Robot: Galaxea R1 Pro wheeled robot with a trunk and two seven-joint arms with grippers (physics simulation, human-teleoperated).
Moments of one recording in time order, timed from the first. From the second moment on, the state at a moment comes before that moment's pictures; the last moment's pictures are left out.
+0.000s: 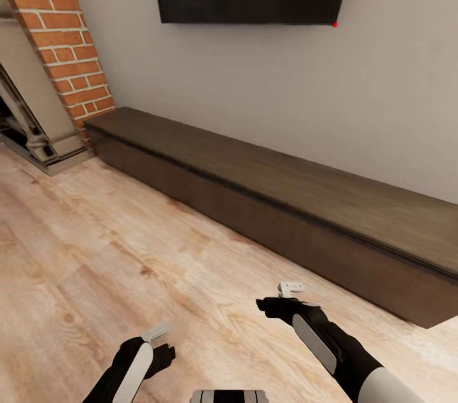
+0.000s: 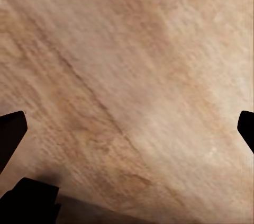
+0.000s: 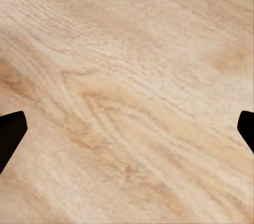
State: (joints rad) left arm -0.30 -0.05 -0.07 -0.97 0.59 0.71 0.51; right arm -0.54 -0.12 0.58 -0.89 -0.73 0.42 -0.21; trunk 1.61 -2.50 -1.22
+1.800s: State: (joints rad) left arm -0.30 -0.05 -0.07 -0.97 0.59 0.70 0.51; right arm -0.54 -0.12 0.61 -0.89 -0.73 0.40 -0.21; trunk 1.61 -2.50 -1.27
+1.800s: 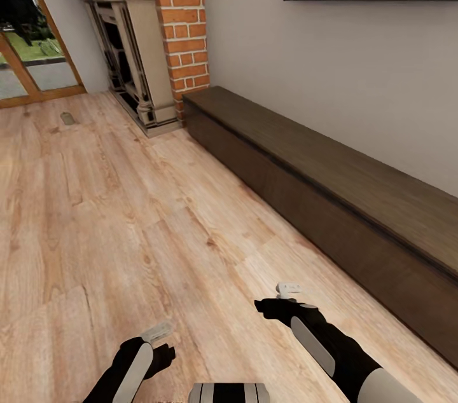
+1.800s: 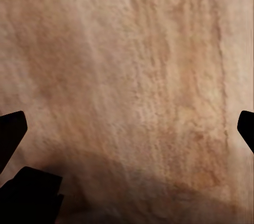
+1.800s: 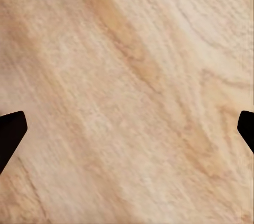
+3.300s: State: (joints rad) left arm -0.30 -0.05 -0.07 -0.97 0.59 0.70 0.51; right arm -0.54 -0.12 0.61 -0.89 -0.73 0.40 -0.21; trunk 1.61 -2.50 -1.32
